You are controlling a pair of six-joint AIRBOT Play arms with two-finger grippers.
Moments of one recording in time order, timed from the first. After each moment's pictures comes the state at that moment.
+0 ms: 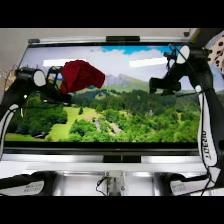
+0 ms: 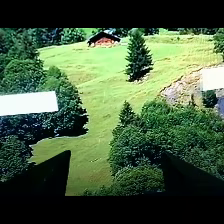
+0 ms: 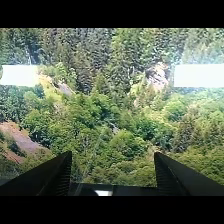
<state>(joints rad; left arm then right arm) -0.24 -1.42 1.37 1.57 -1.33 -1.60 0.13 -1.60 1.75 -1.45 1.59 1.74</state>
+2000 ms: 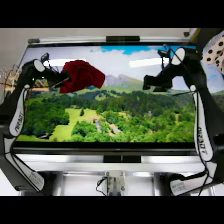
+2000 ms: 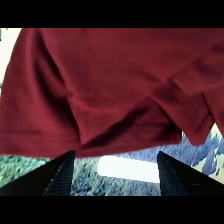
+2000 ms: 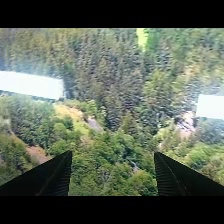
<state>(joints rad) 0.01 -1.97 1.87 1.25 -1.04 -1.76 0.13 -1.66 1.74 -1.31 1.44 1.64</state>
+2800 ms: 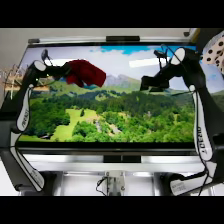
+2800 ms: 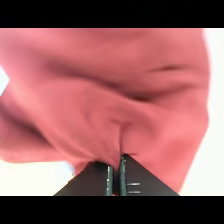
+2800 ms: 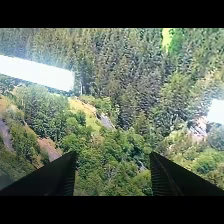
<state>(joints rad) 0.01 -2.04 1.99 0.96 -0.82 -1.61 0.13 -1.65 1.74 -1.26 1.45 1.58</state>
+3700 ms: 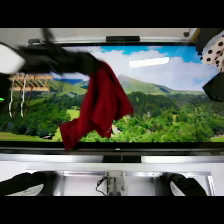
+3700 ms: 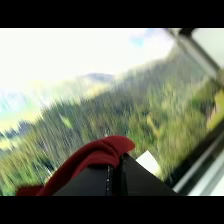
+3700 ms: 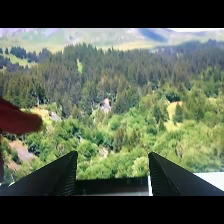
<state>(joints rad) -0.50 -1.31 1.63 0.97 -0.99 -1.42 0.13 -0.88 1.70 -1.65 1.70 1.73</state>
